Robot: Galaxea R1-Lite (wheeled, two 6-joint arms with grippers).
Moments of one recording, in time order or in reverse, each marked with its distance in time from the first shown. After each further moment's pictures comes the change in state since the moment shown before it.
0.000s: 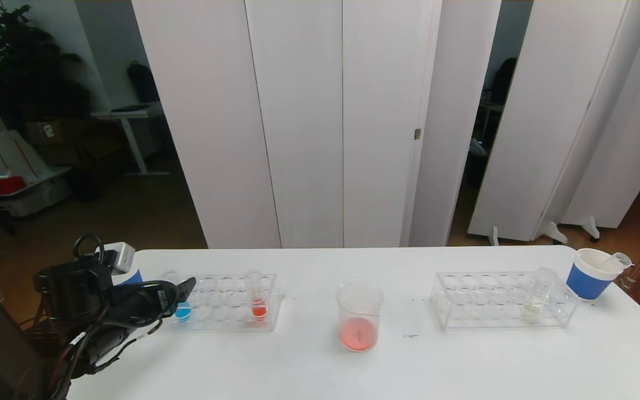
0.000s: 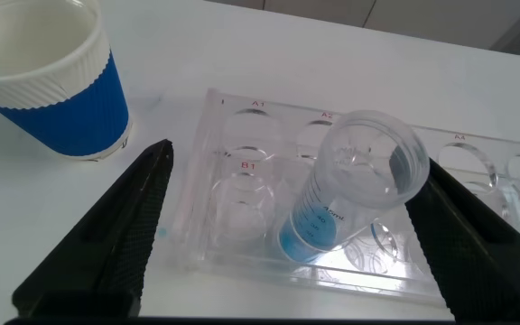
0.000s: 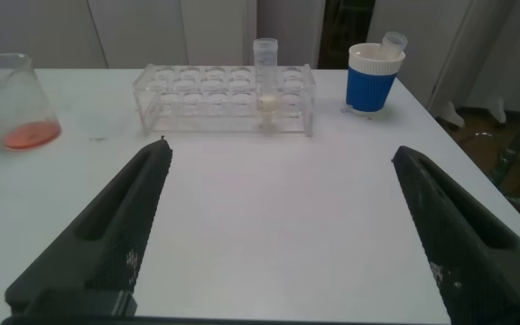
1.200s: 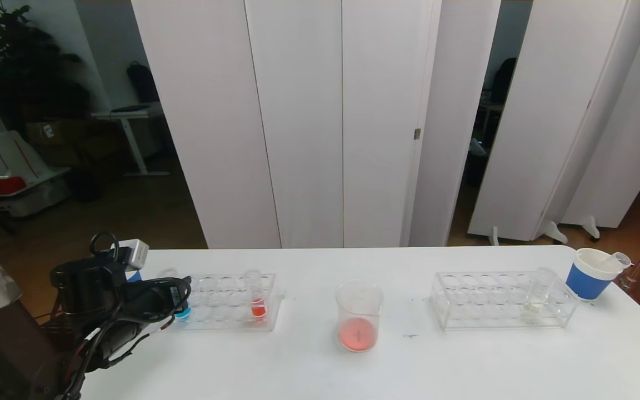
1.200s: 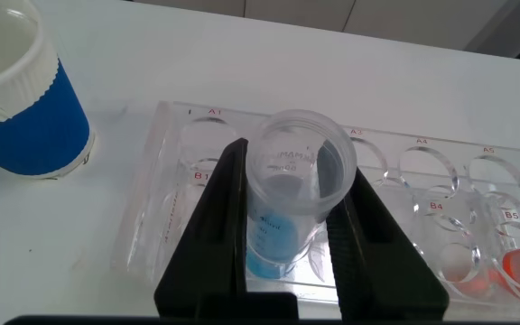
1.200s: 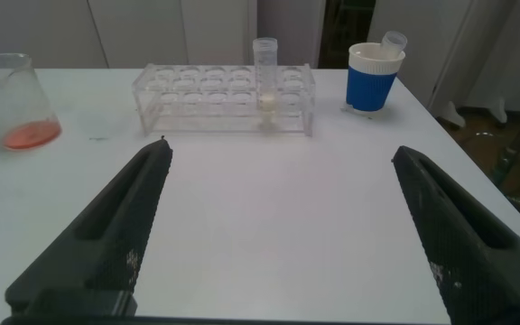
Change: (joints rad) left arm -0.029 0.033 -0.036 -0.012 0.000 -0.003; right arm 0.000 0.000 0.000 0.000 0.000 0.000
